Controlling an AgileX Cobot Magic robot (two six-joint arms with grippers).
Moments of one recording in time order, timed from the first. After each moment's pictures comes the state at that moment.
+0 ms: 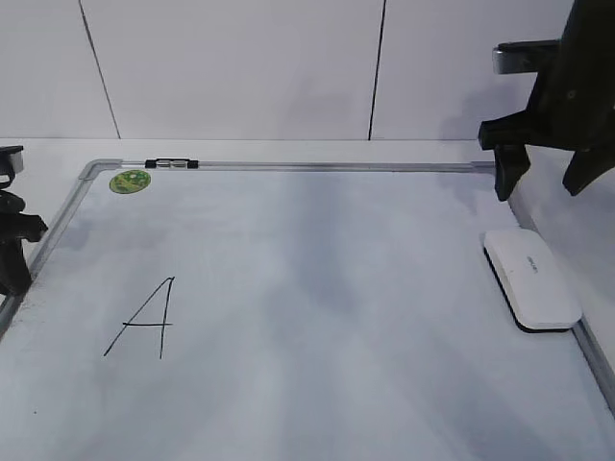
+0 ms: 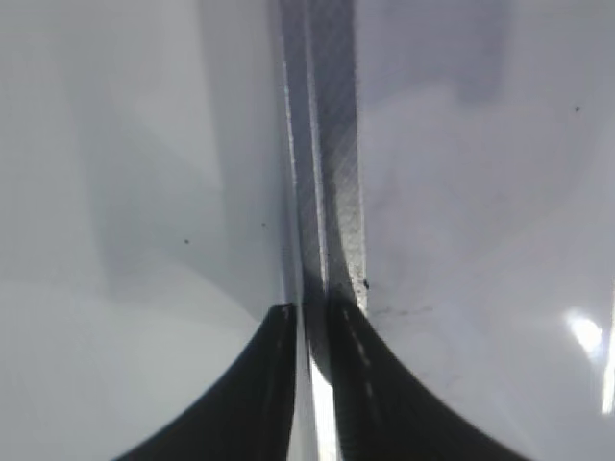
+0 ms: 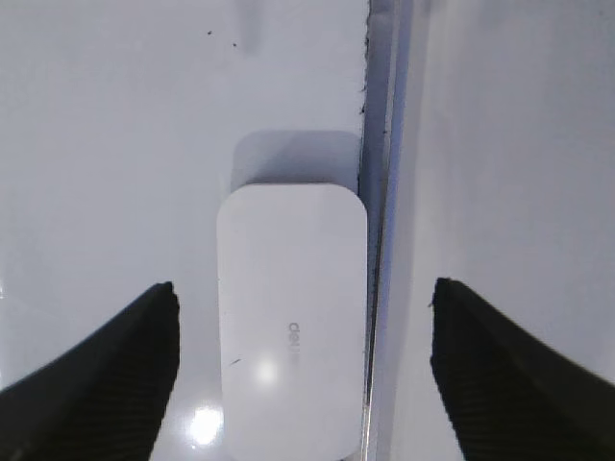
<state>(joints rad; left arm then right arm) 0.05 1.95 -1.24 -0.23 0.93 0.26 0.15 1.91 -1.62 -0.09 1.22 0.16</state>
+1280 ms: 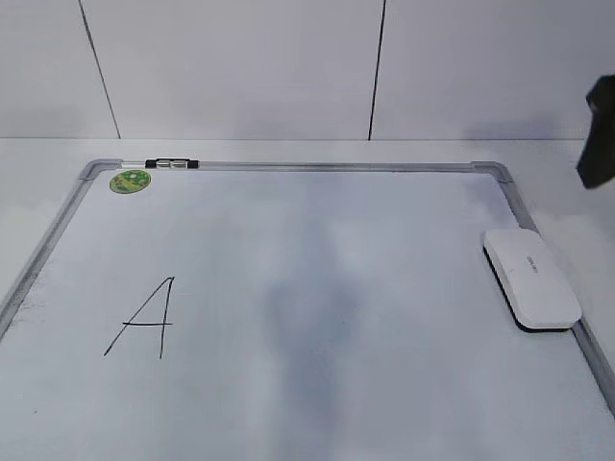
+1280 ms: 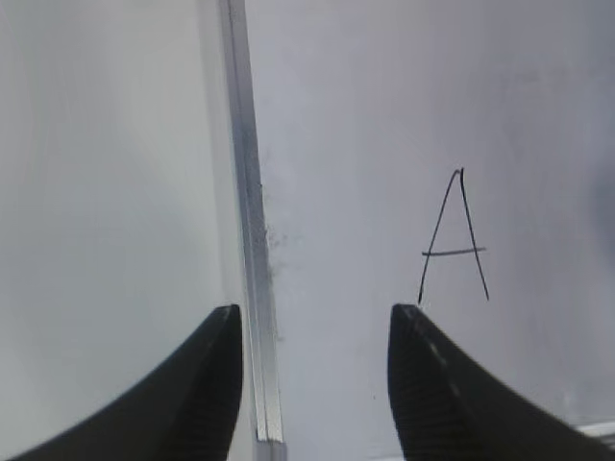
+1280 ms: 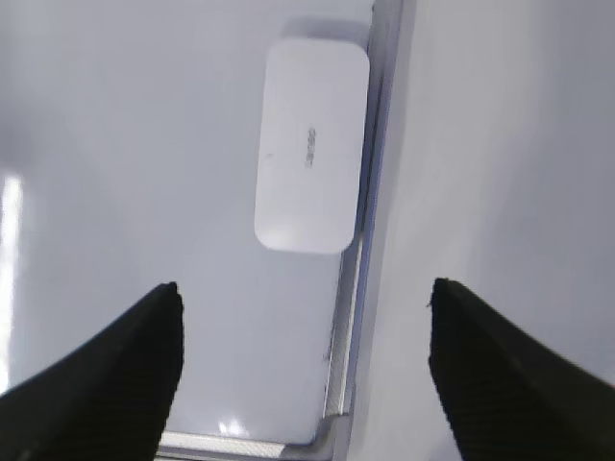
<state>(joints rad) 0.05 1.36 -1.30 -0.24 1.24 0.15 0.17 1.40 -1.32 -0.03 1.24 0.07</state>
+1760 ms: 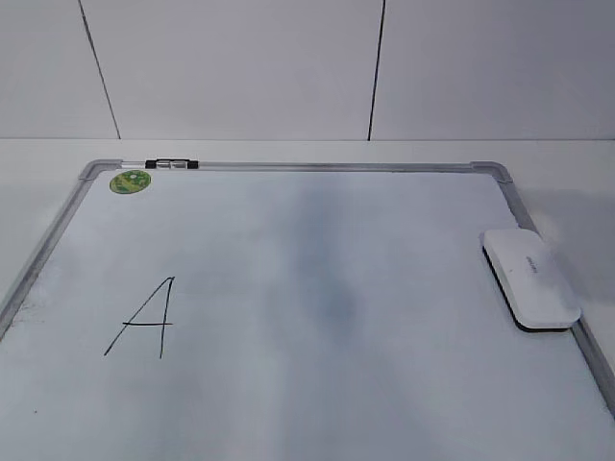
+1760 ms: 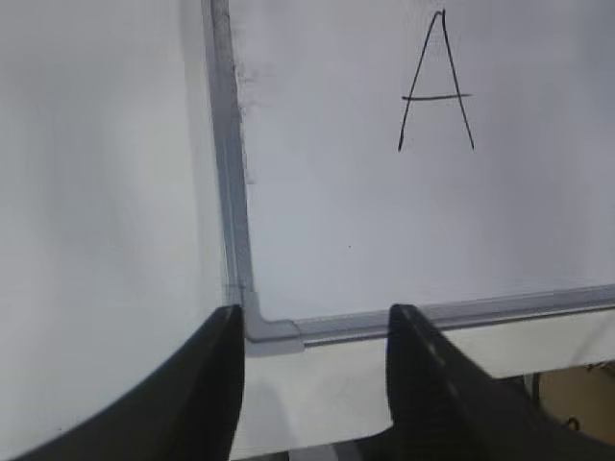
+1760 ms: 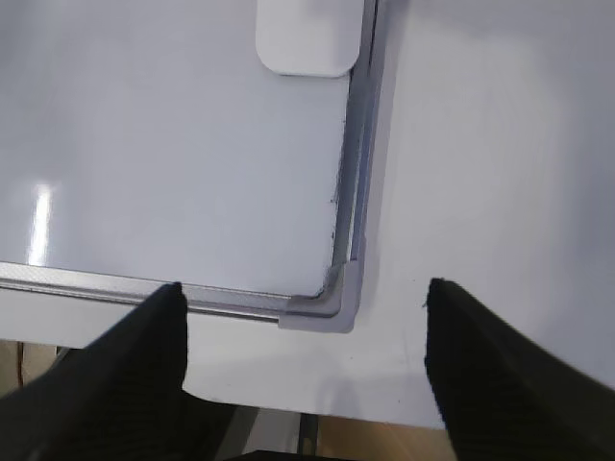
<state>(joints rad) 0.05 0.91 -0.90 -0.24 1.24 0.15 0.17 0.94 -0.93 0.02 1.24 0.07</state>
